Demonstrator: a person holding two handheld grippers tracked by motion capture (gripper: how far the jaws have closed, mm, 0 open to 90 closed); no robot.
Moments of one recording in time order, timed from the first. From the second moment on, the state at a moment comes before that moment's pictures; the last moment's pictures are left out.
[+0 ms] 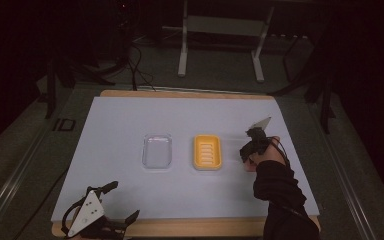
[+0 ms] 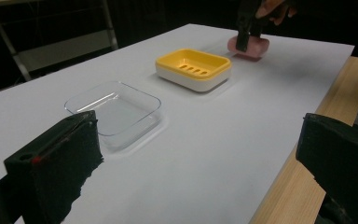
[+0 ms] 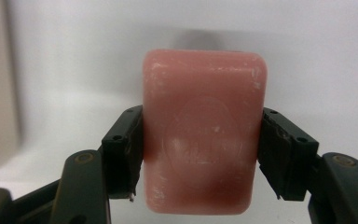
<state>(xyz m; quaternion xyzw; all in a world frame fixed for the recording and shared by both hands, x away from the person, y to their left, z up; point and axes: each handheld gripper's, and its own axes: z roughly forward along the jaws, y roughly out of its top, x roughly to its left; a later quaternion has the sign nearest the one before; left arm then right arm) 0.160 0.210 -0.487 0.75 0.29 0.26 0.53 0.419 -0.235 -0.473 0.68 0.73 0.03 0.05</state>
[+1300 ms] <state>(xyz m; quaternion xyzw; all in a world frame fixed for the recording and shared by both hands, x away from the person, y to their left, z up) 0.159 0.210 -0.487 0.75 0.29 0.26 0.53 0.424 -0.169 -0.427 0.65 0.76 0.05 0.05</state>
